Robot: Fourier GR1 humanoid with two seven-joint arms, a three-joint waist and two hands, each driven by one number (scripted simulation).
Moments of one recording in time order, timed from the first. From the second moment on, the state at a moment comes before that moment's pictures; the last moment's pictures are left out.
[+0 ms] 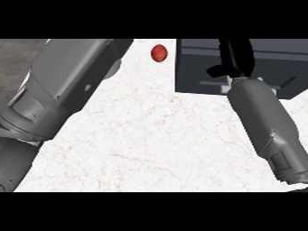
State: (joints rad) left arm -1.48 0.17 -0.29 -0.47 0.54 0.54 0.10; right arm -0.92 -0.19 -0.02 -0.63 1.06 -0.58 -0.07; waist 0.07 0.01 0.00
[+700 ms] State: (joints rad) left arm -1.36 0.25 -0.32 -0.67 0.52 0.52 0.19; right arm -1.13 -0.20 -0.08 -0.36 1.06 -0.61 -0.10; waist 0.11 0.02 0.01
